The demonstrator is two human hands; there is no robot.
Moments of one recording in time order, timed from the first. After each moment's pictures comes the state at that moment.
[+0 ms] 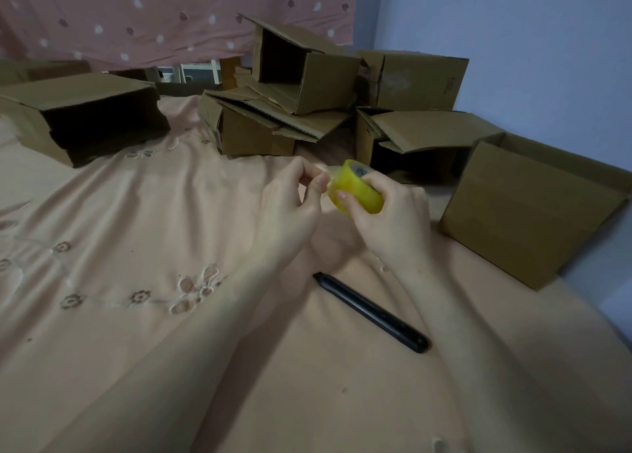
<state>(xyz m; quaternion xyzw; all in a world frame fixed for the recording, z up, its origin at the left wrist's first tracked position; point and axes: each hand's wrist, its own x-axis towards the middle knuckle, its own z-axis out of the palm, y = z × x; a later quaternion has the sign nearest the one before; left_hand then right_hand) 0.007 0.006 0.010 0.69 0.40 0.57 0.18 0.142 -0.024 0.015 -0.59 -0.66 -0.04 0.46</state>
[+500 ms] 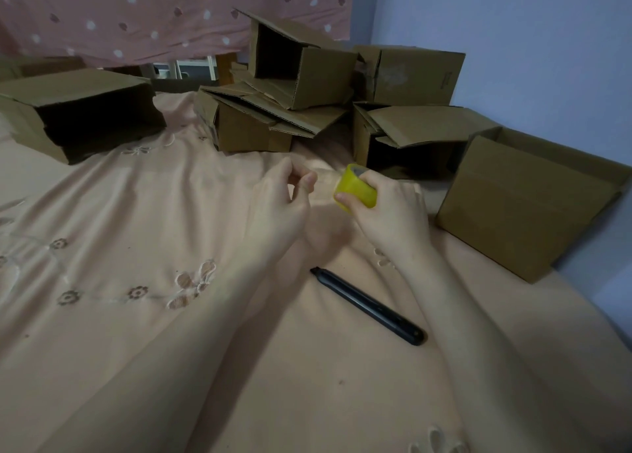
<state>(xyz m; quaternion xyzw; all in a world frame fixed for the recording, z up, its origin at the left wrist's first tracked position) 0.000 0.018 -0.001 0.69 0.42 0.56 0.17 0.150 -0.015 0.011 -0.64 -0.67 -0.07 0.37</state>
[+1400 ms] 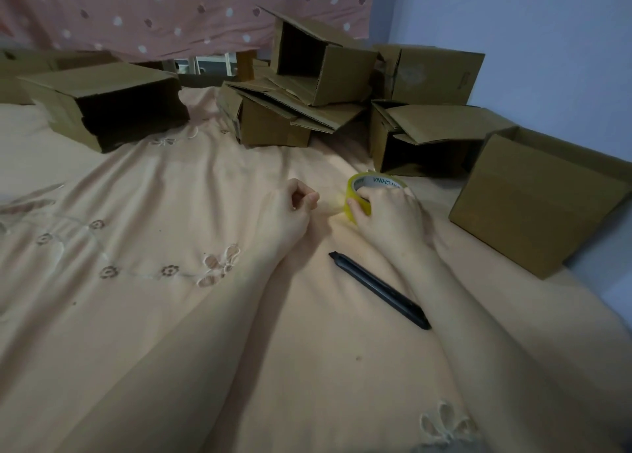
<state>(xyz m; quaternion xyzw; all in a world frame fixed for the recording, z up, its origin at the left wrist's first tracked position) -0.020 0.022 -0.026 0.67 0.52 0.47 0.23 0.134 -0.010 -0.002 -0.65 -0.71 -0.11 0.26</state>
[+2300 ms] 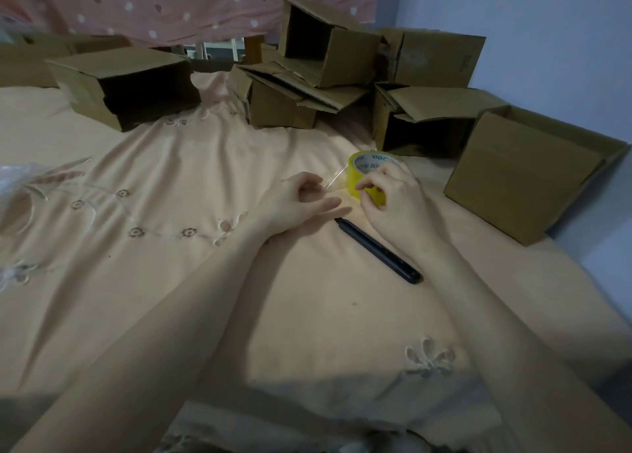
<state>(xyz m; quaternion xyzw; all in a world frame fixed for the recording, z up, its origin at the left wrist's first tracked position) -0.040 0.000 -0.026 0.74 0.53 0.31 0.29 0.143 -0.055 -0.002 -0.56 -0.74 -0.03 0.37</state>
